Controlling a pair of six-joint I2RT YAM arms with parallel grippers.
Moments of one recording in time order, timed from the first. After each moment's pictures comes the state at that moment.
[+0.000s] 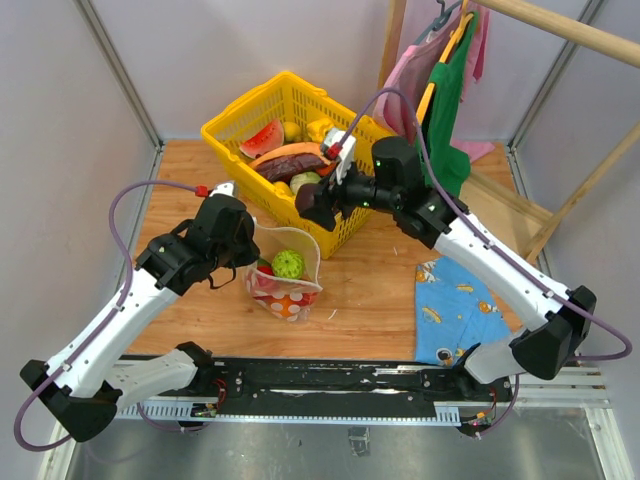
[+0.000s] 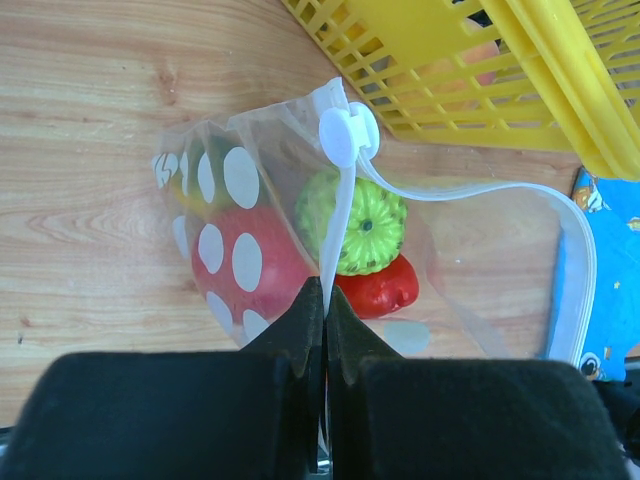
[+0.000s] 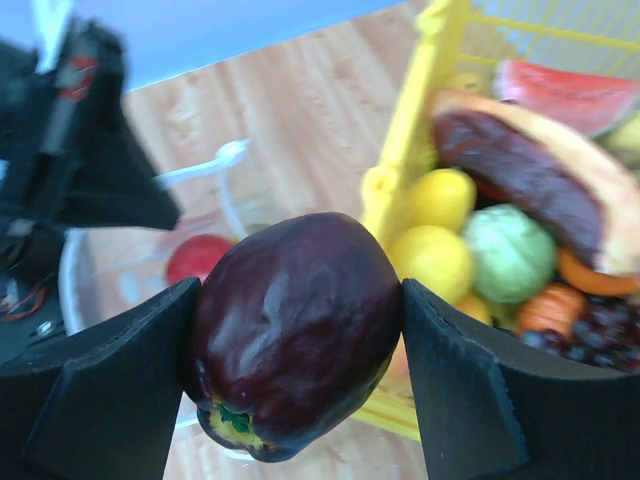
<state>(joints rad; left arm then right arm) -0.63 1.00 1.16 -0.94 -0.27 -0.71 0.74 1.44 1.51 -0.35 -0.38 -0.11</state>
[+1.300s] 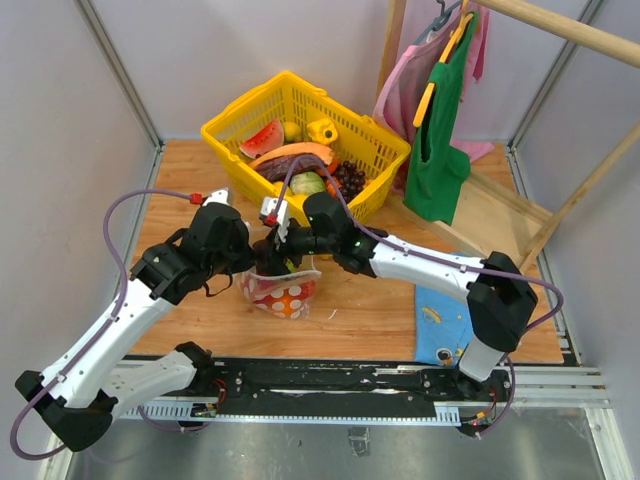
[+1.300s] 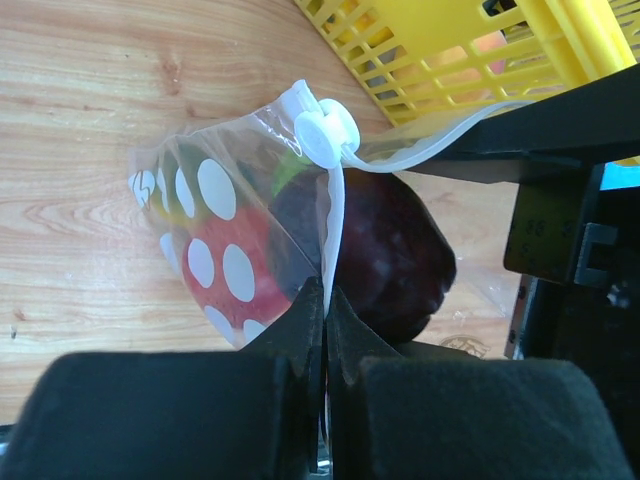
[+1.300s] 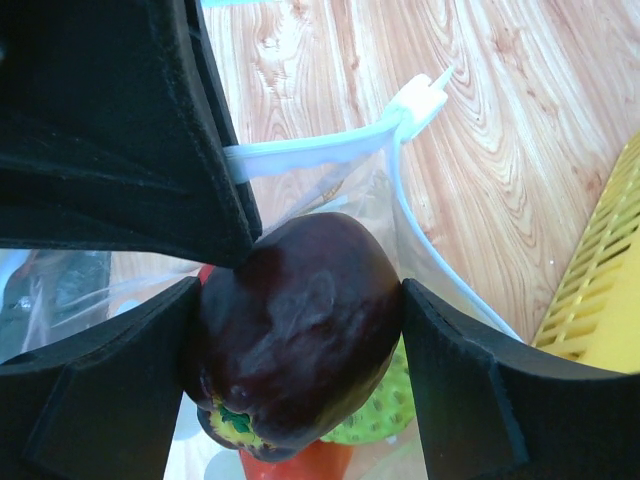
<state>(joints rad) -0.63 0.94 1.10 -0.92 -0.27 -0.72 0.97 1.68 1.28 0.05 -0.44 -0.16</state>
